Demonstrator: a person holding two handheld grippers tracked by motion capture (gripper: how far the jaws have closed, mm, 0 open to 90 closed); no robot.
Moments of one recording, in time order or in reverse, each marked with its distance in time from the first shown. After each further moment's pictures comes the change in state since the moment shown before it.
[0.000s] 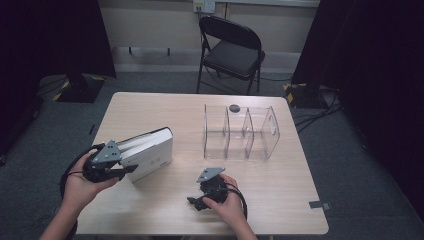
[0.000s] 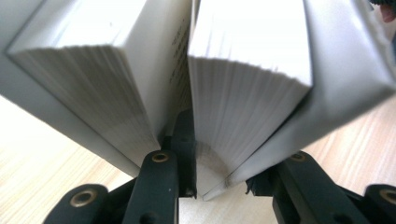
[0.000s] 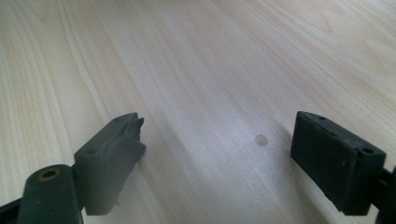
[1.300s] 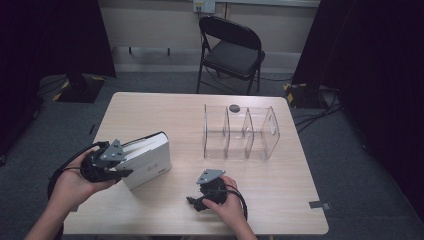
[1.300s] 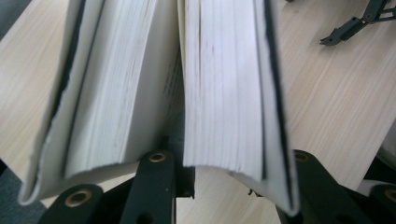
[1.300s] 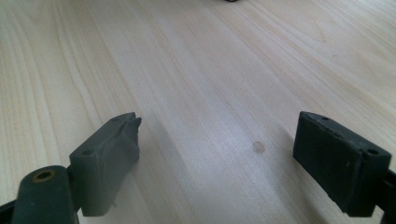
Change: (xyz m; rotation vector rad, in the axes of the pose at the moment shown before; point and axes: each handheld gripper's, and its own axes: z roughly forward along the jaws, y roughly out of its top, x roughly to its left) left arm -0.011 0.036 -0.024 0.220 -0.008 0.075; right arm 0.001 -0.005 0.004 -0.048 -0.026 -0.024
